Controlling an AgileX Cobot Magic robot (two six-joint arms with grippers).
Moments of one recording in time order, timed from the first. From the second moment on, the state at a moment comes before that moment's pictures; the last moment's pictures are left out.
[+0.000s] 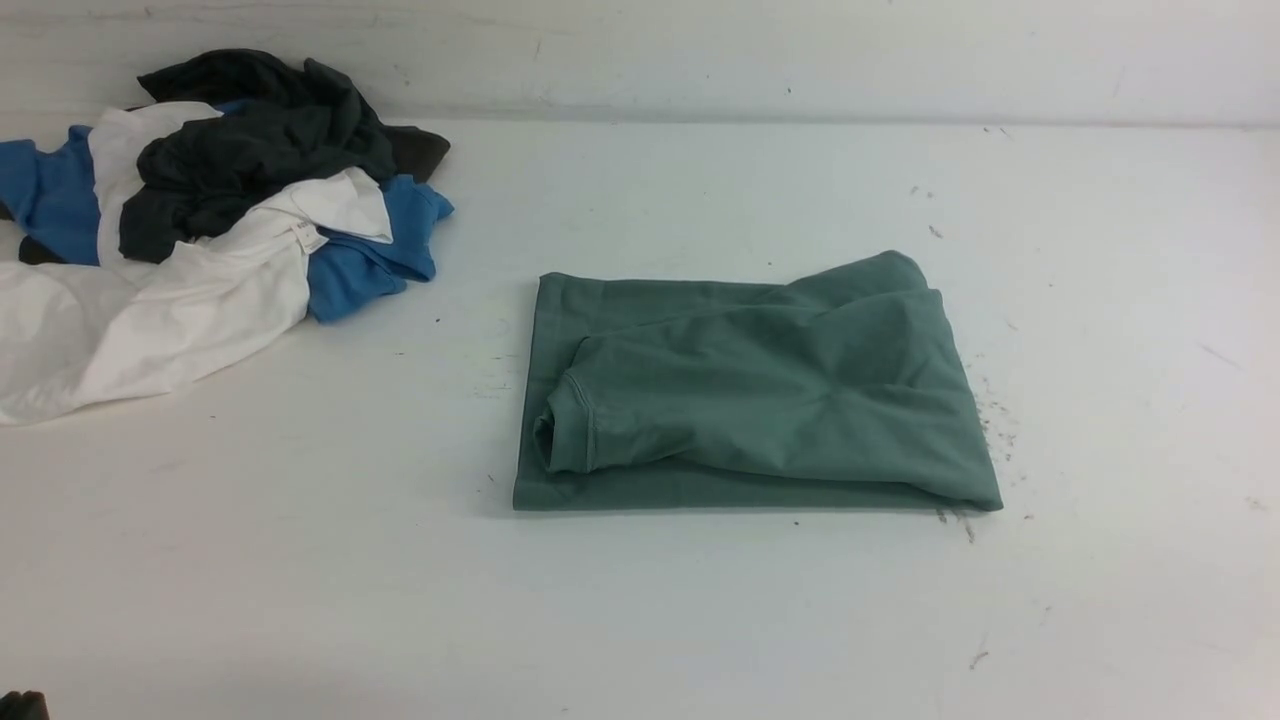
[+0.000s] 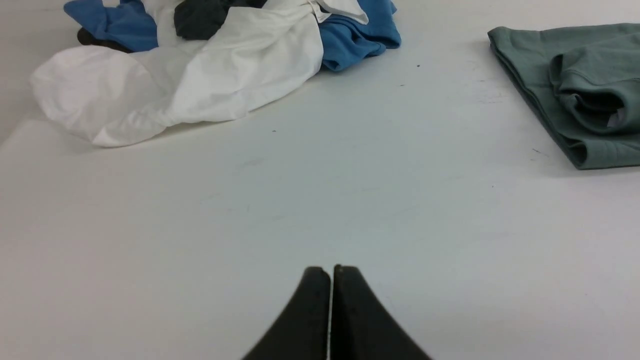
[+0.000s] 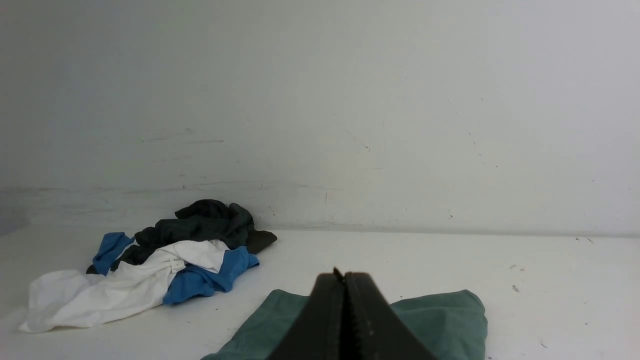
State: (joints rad) right arm 0.33 -0.01 -0.34 0.08 0.40 0.08; left arm 0.00 -0.01 0.02 -0.02 0.36 0.05
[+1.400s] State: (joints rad) right arm -0.06 -0.01 0.02 -0.07 0.40 0.07; left arm 0.00 -0.01 0.02 -0.03 0.36 0.05
